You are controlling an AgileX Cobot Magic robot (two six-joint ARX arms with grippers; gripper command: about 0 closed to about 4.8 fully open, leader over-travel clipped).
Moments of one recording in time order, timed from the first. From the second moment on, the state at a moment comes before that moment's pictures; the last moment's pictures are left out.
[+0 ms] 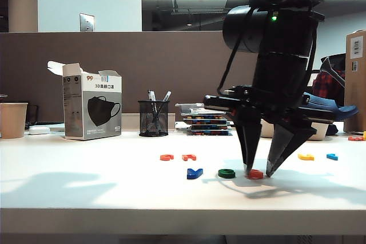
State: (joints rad) left arm -0.94 1.22 1.60 -1.05 -0.23 -0.71; right arm 0.56 1.77 1.14 -0.66 -0.03 0.45
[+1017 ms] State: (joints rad) left arm -0.94 1.22 1.60 -1.05 -0.23 -0.71; right arm 0.56 1.78 1.26 -0.76 -0.03 0.42
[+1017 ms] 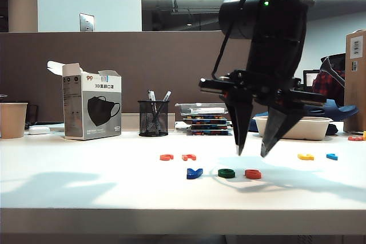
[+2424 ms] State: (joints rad) left arm -0.94 1.22 1.60 -1.05 -0.23 -0.71; right arm 0.16 1.20 1.46 -0.95 0.03 0.13
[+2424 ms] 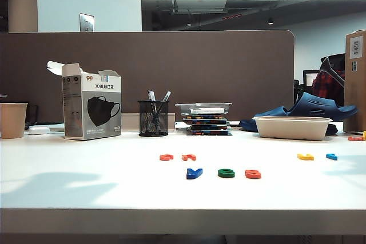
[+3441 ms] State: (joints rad) left arm -0.94 1.22 1.60 -1.04 -0.23 -0.71; right arm -0.08 0.51 0.92 -0.83 -0.11 0.09
